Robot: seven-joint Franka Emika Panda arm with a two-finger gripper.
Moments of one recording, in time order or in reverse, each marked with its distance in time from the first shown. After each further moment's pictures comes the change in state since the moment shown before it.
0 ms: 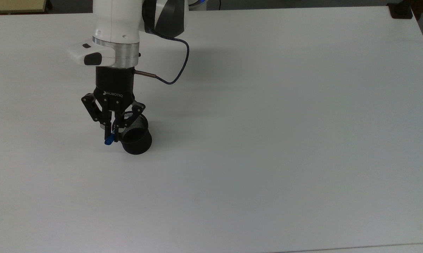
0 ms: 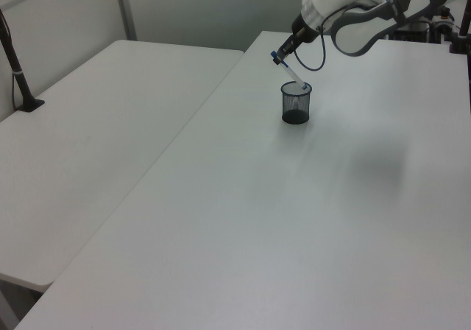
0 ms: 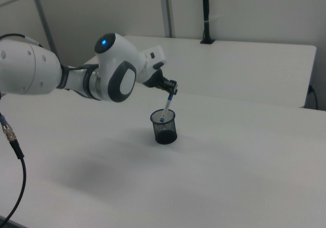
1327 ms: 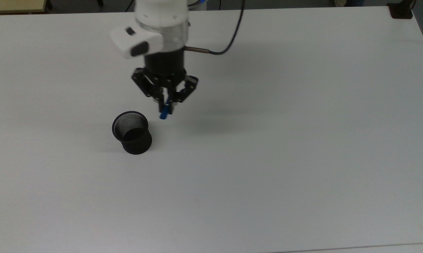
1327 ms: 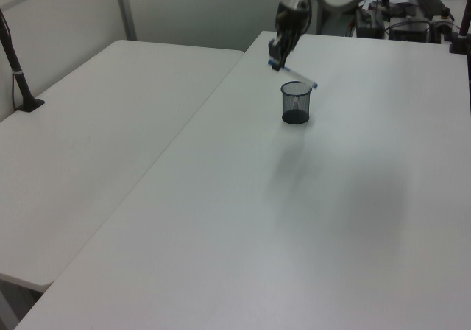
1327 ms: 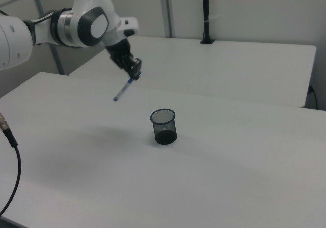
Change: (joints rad) arm 0.037 -0.026 0.134 0.342 0.041 -0.750 0.130
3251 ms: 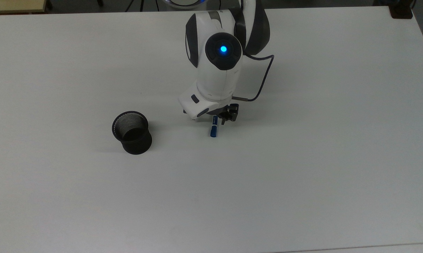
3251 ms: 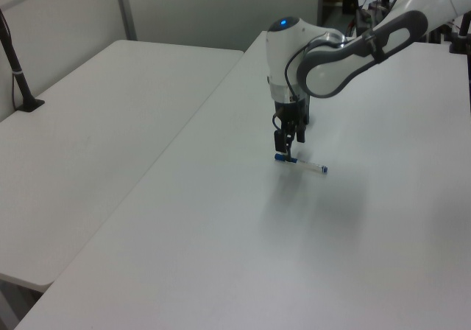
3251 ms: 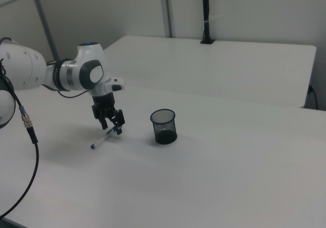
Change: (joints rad) arm 0.128 0.217 0.029 -0.113 -0.019 -0.064 0.117
